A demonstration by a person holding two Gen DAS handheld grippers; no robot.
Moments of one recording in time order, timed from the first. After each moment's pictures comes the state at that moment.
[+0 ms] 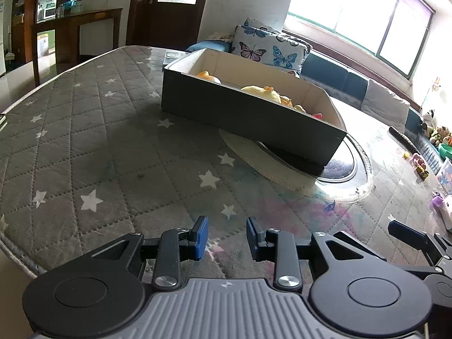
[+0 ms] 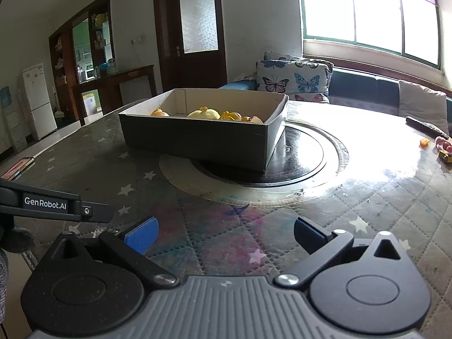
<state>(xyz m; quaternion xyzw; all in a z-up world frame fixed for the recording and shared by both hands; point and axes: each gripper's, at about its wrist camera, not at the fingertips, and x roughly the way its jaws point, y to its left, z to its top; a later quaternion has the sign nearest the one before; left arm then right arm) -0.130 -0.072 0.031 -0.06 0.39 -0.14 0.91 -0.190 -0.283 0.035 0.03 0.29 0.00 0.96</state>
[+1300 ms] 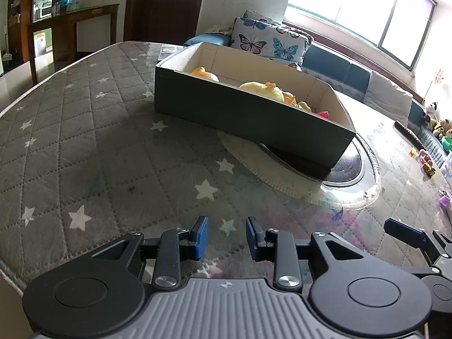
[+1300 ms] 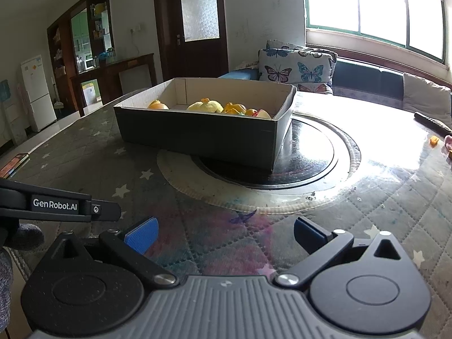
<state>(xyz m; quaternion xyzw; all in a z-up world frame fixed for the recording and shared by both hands) -0.104 -0.083 0.028 -0.04 0.40 -0.14 0.90 -0.159 -0.280 0.033 0.03 0.32 0.01 0.95</state>
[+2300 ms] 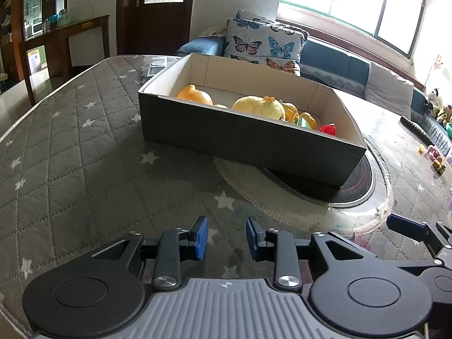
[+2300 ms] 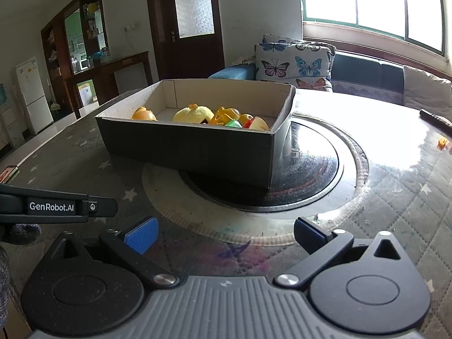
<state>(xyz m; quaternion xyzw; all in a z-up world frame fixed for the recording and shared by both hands) -0.064 -0.100 0.036 0.00 0.40 -0.14 0.91 -0.117 -0.295 0.031 0.05 0.33 0.00 0.94</state>
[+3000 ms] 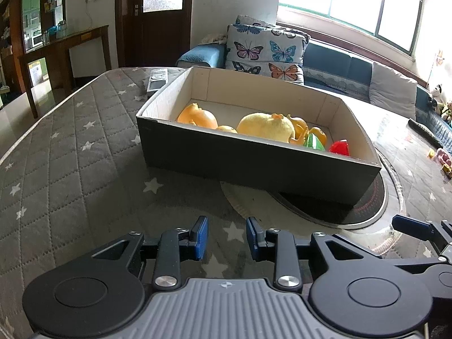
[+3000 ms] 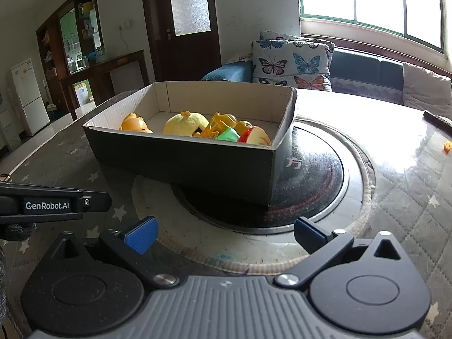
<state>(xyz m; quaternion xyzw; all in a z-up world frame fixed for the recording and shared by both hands) -0.038 -0.103 0.041 0.02 0.38 -0.13 0.91 -0.089 -0.299 0.032 0.05 0.34 0.00 0.94</state>
